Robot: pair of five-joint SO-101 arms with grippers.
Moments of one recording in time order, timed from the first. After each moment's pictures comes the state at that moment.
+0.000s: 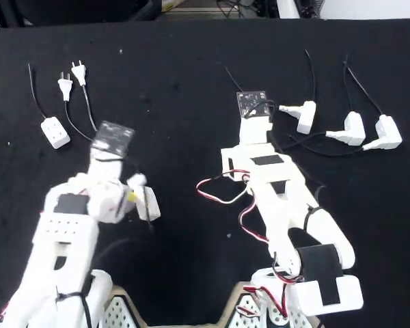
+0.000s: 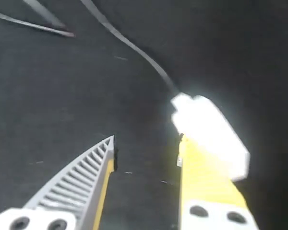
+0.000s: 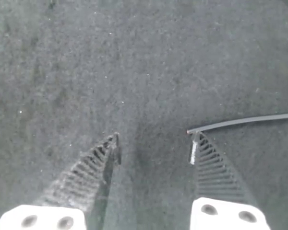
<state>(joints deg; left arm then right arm) -2.7 -48.0 66.0 48.8 -16.0 -7.7 -7.8 51.1 26.4 -3.7</state>
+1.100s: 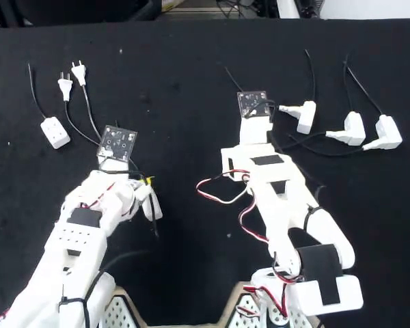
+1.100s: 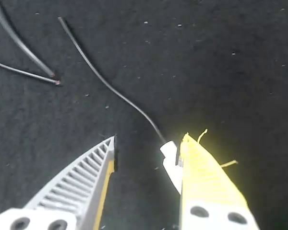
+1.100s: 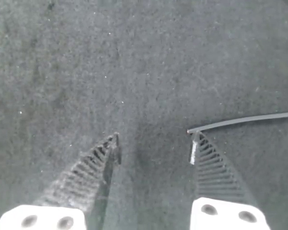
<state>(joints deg) 3.3 -48.3 77.2 26.2 -8.7 -7.7 -7.8 51.1 26.4 -4.2</state>
